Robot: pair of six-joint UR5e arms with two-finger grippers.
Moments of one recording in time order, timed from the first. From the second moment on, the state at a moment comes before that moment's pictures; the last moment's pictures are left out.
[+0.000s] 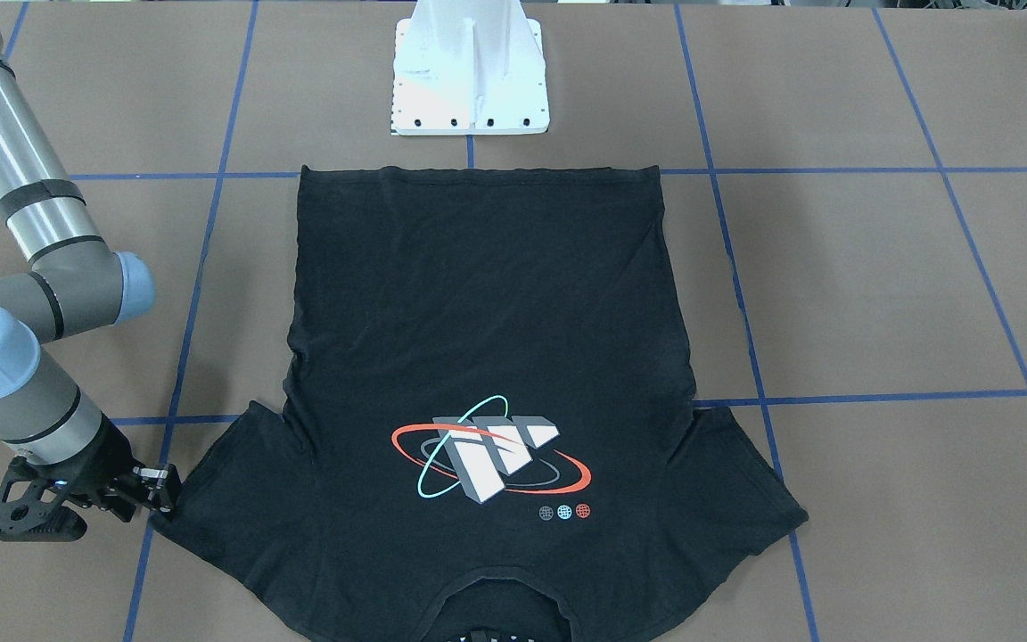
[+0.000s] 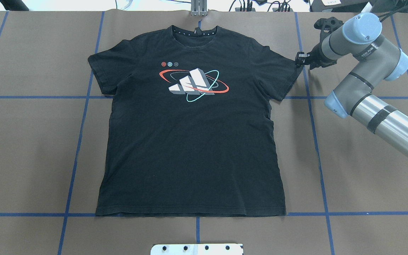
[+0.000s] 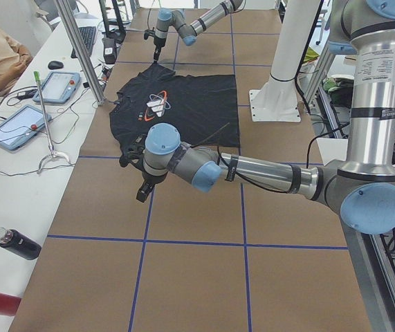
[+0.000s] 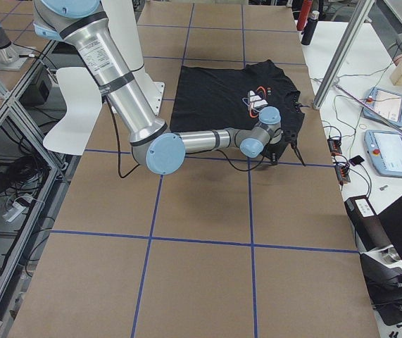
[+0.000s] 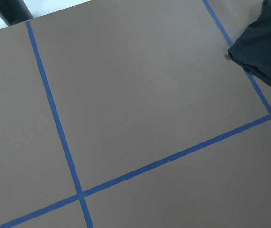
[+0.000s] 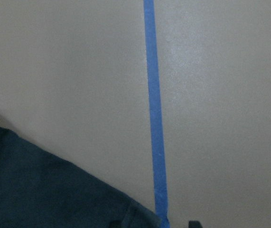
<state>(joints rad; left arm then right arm) -1.49 -1.57 -1.73 -1.96 -2.40 -0.07 0.96 -1.00 1.06 -0.83 1.99 0.99</state>
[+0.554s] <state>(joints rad) -1.49 -1.57 -1.73 -1.96 -2.39 -0.07 0.95 -0.99 1.06 -0.83 1.96 0.99</state>
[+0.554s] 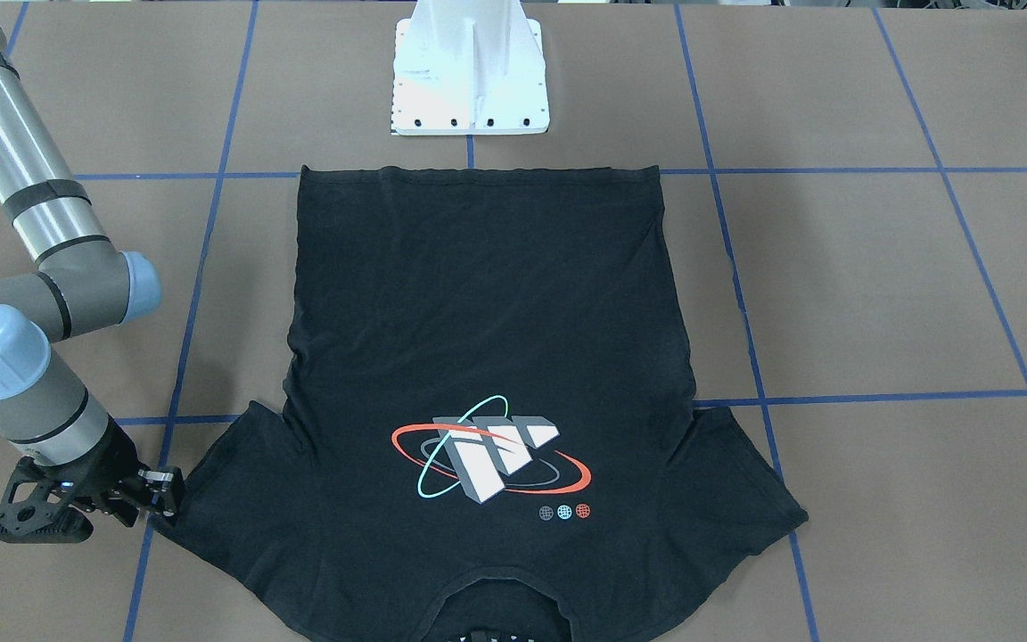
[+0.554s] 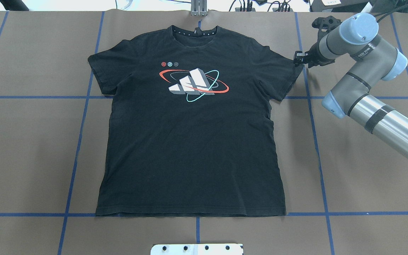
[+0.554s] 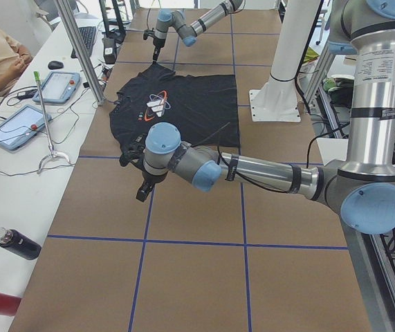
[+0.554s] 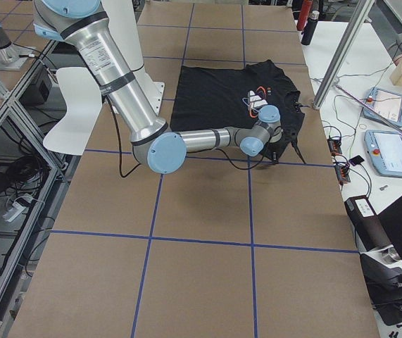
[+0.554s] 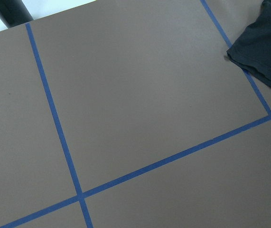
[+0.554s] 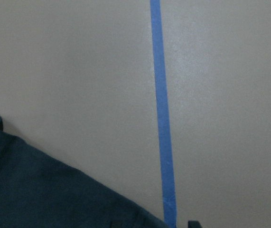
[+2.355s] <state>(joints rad) -1.49 -1.57 -1.75 -1.96 -2.39 -0.06 0.91 -0.92 1.19 -0.88 1.96 1.14</state>
